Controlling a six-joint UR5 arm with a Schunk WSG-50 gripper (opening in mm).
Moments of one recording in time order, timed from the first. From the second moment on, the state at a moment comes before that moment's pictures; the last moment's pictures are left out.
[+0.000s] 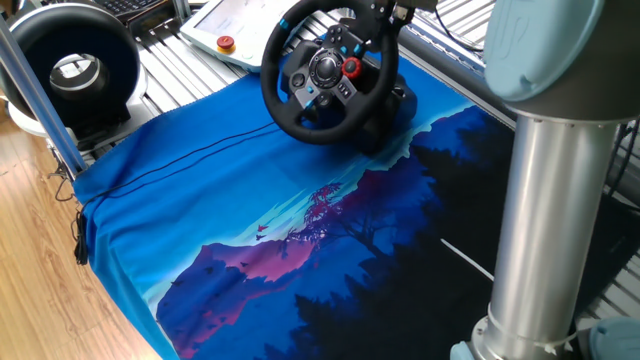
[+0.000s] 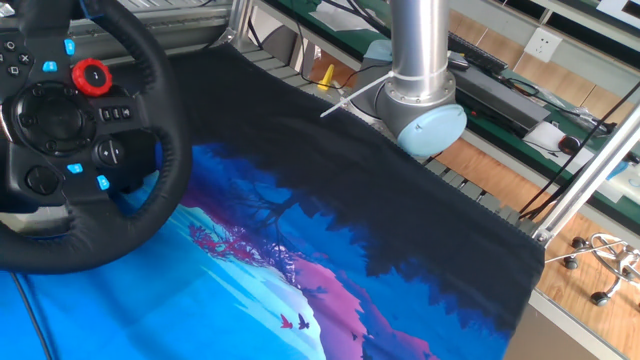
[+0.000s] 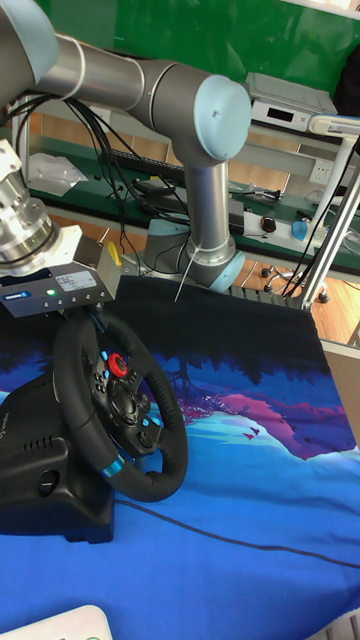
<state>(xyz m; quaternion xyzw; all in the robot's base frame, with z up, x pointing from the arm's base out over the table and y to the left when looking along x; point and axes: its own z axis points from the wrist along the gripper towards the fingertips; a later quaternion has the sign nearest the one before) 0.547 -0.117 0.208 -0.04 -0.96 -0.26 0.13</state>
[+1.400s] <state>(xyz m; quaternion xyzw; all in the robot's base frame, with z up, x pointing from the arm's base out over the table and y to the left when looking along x) 0.519 -0.117 0.209 -0.03 -0.94 -0.24 0.22</state>
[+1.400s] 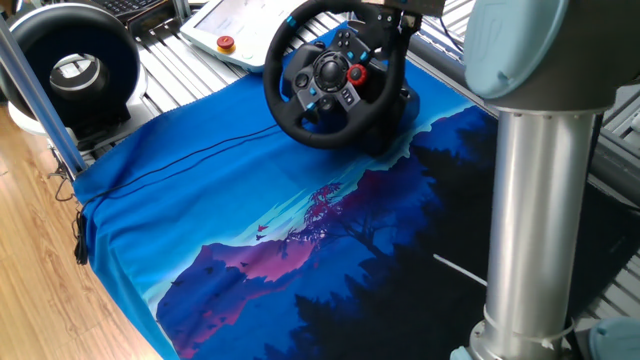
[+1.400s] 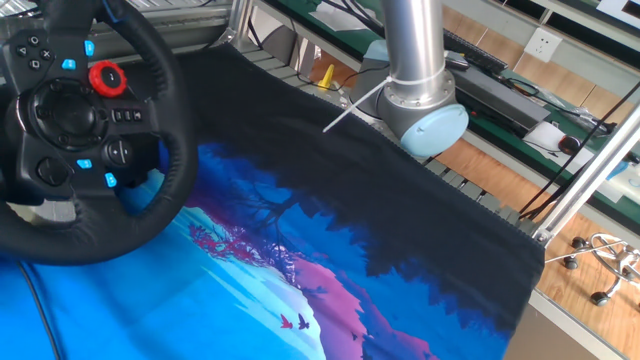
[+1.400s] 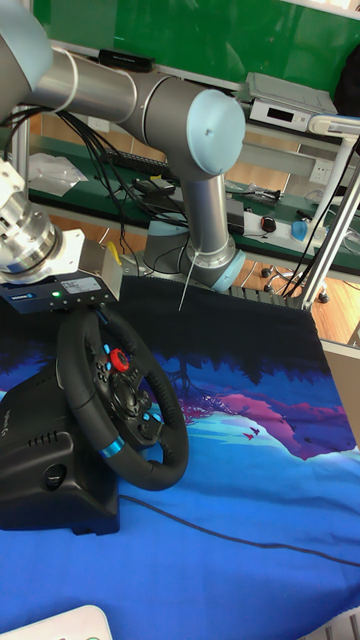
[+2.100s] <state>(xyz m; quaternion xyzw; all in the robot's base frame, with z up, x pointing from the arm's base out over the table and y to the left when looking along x) 0.523 -0.118 0.213 0.01 -0.94 -0.27 0.21</state>
